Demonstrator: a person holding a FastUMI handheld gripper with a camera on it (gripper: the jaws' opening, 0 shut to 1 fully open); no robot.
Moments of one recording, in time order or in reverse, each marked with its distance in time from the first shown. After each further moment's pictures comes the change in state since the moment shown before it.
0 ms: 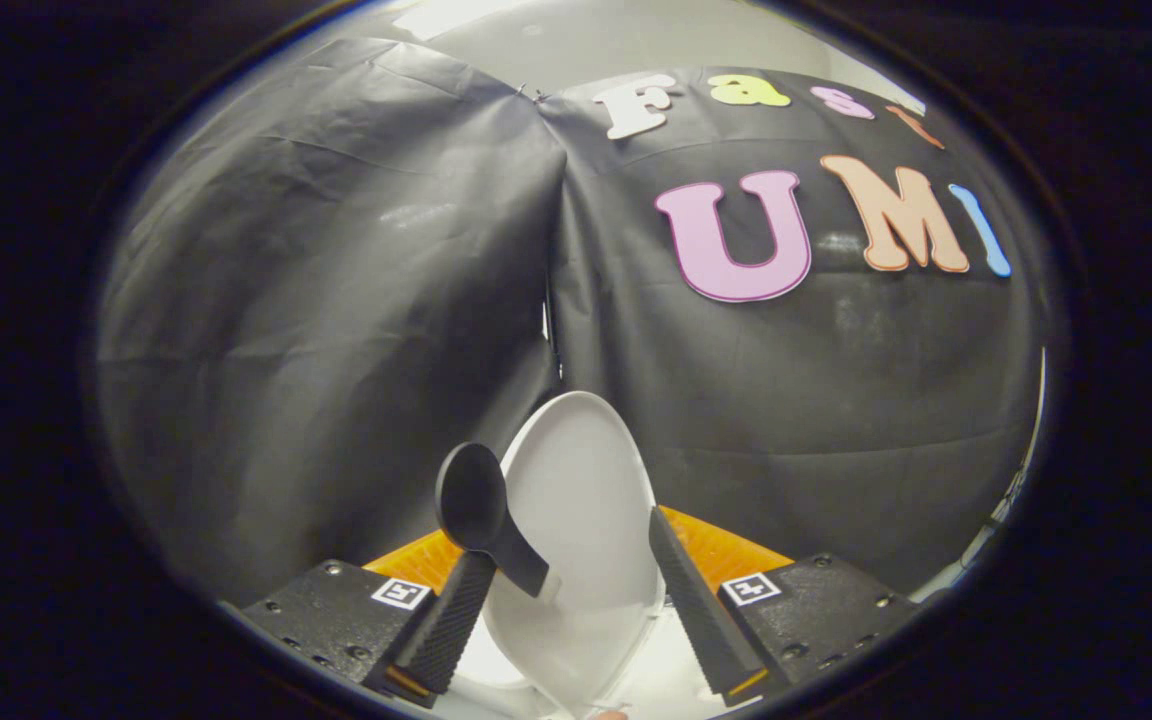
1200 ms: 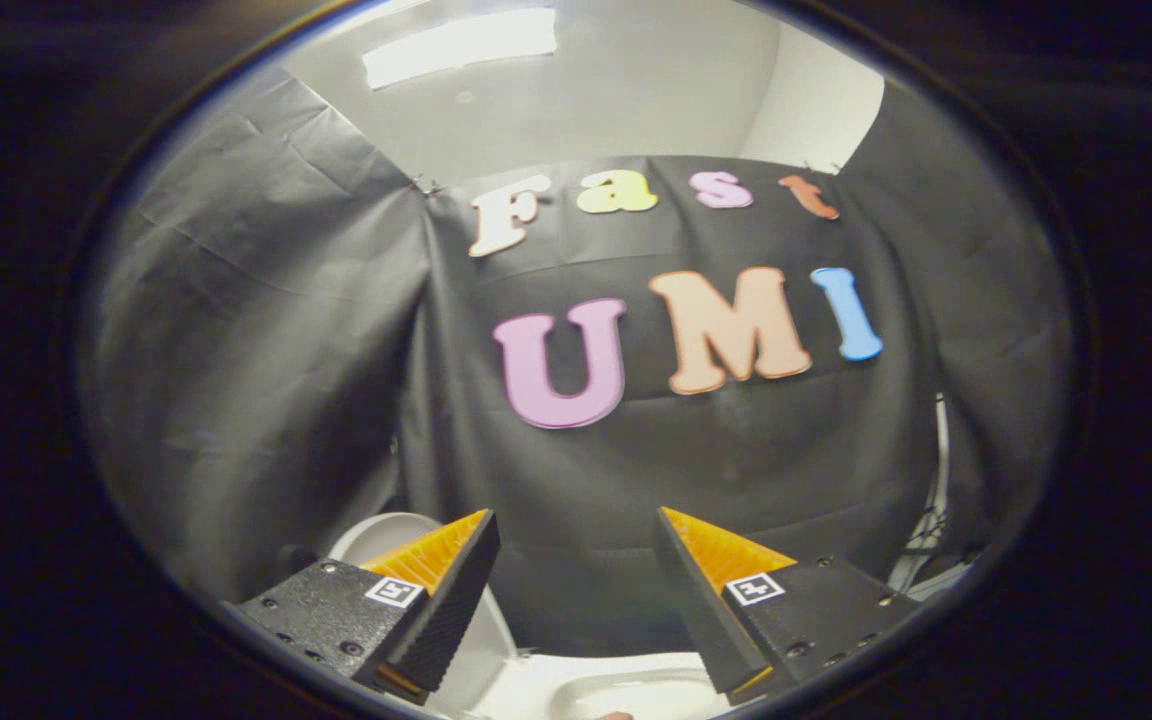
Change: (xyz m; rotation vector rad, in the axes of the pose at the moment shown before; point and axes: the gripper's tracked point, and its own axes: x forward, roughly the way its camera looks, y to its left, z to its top) arm -0.163 -0.204 0.095 0.083 -0.283 -0.373
